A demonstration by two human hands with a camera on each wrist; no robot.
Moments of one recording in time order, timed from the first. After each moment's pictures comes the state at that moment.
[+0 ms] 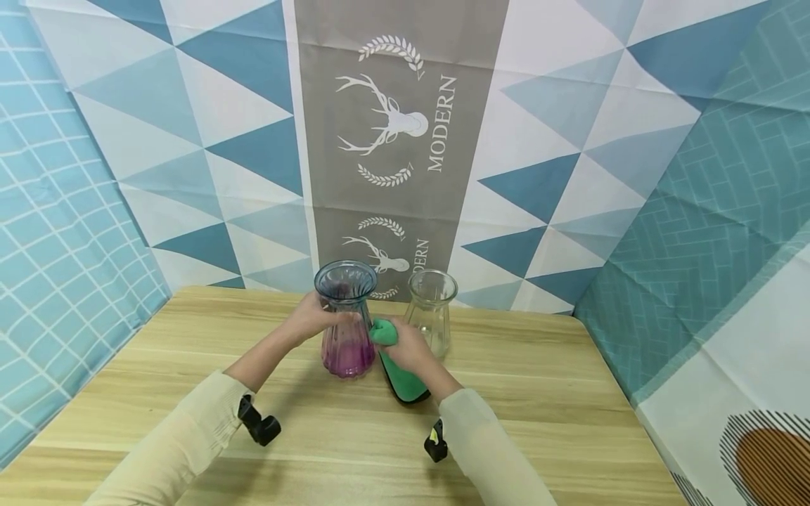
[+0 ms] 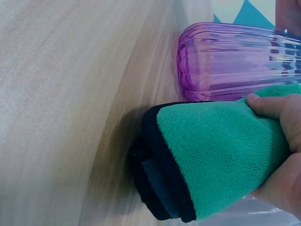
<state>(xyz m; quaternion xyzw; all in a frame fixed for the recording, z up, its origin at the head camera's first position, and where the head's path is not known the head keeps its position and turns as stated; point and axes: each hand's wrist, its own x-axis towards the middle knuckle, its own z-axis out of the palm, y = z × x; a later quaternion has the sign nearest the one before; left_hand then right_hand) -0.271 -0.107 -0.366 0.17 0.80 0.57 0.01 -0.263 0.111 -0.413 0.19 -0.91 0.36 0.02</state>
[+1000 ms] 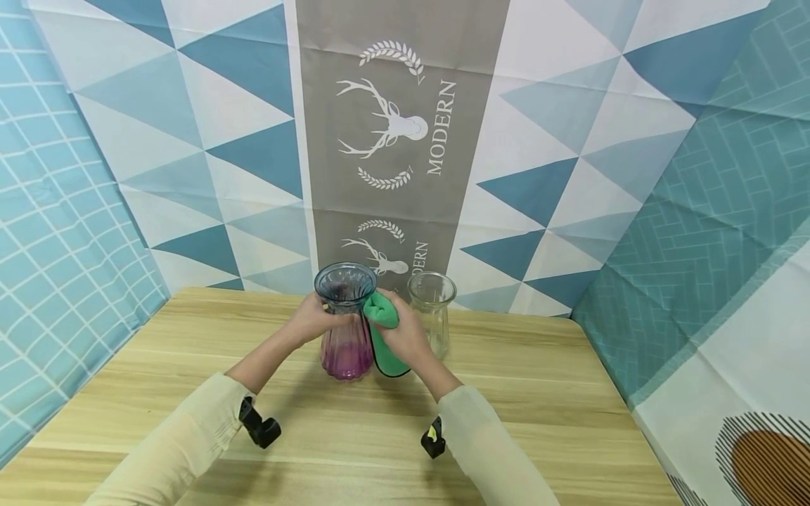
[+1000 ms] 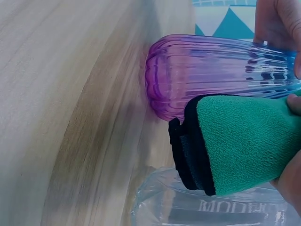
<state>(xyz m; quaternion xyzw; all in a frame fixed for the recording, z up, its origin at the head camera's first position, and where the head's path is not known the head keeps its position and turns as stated) -0.270 -0.103 -0.366 0.16 0.81 0.57 -0.02 -0.257 0.100 -0.384 0.20 -0.85 0.46 0.16</state>
